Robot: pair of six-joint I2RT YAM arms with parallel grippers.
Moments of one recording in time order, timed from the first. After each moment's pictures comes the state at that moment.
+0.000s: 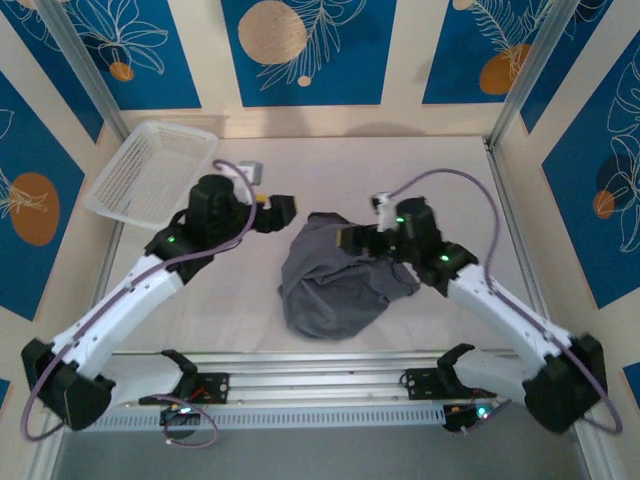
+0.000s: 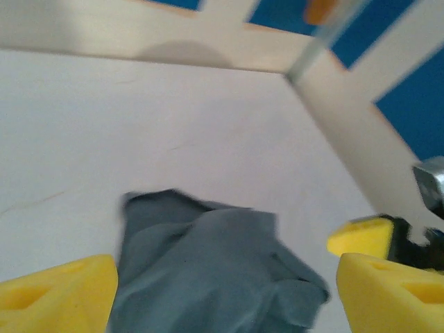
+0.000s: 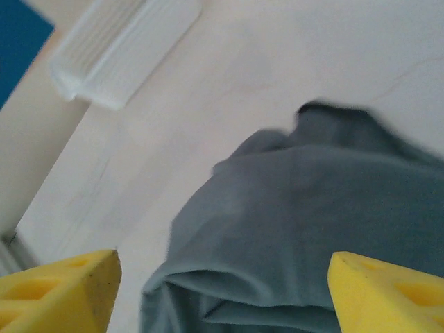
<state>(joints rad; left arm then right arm) -0.55 1.13 1.08 -0.39 0.09 -0.48 0.60 1.15 0.88 -0.32 -0.24 0.43</state>
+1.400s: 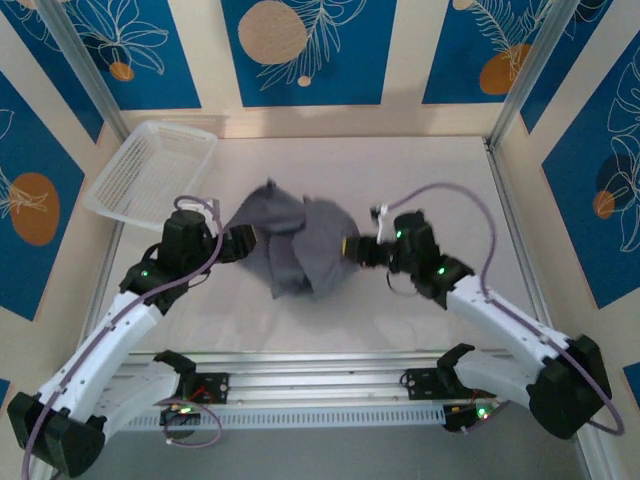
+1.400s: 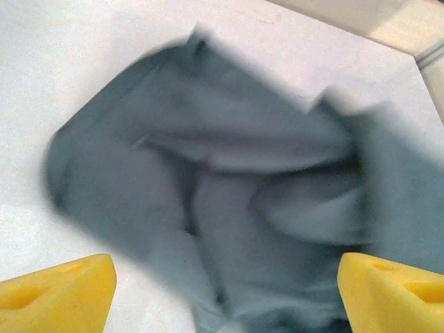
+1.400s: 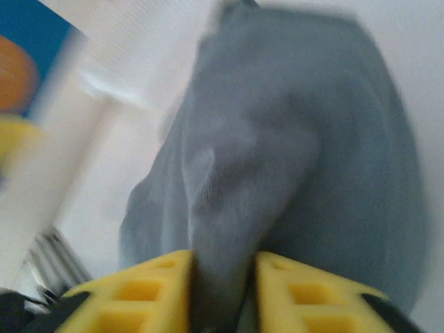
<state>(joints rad) -0.42 0.92 0.85 -0.54 0.03 -0.52 0.57 1.06 0.61 -0.16 -0.30 0.62</state>
